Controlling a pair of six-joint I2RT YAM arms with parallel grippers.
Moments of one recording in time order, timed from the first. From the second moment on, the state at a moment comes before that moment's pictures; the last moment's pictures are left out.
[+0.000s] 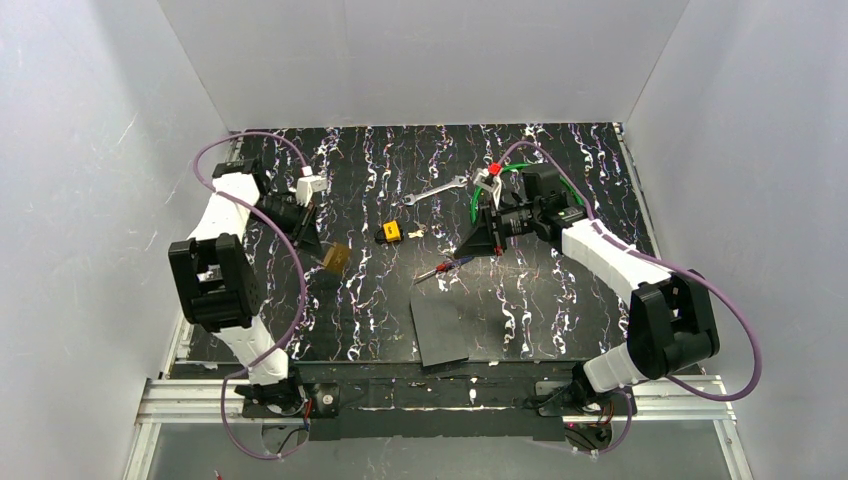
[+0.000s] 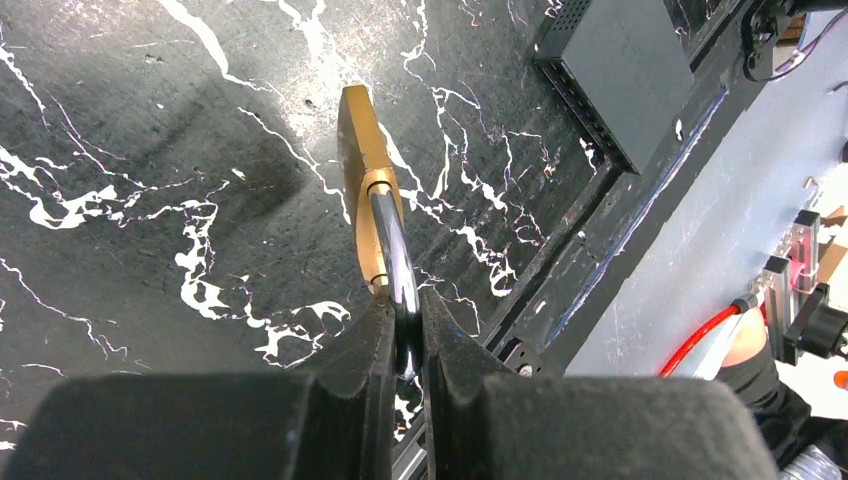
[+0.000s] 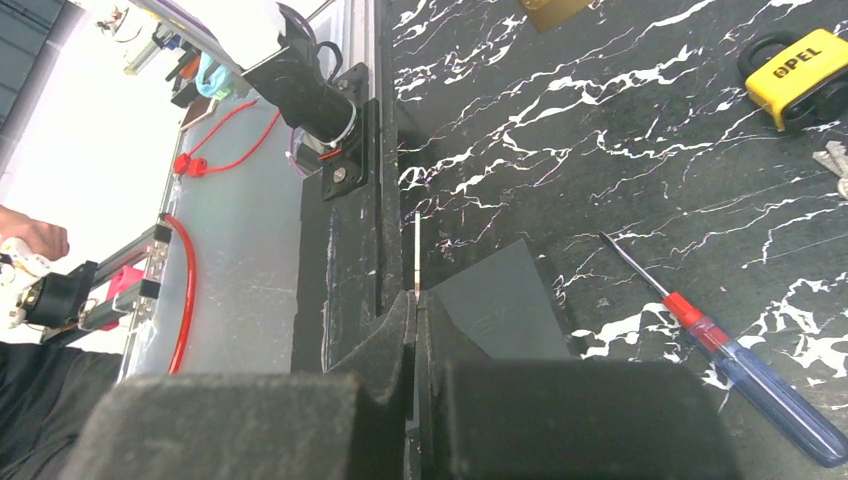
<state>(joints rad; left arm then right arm) 0.14 1.75 1.43 -1.35 0.75 0.77 0.40 1.46 1.01 -0.19 -1.24 -0.01</state>
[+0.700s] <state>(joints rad) 0.24 2.04 1.58 -1.21 0.84 0.60 0.53 1.55 0.96 0.10 -0.99 0.24</state>
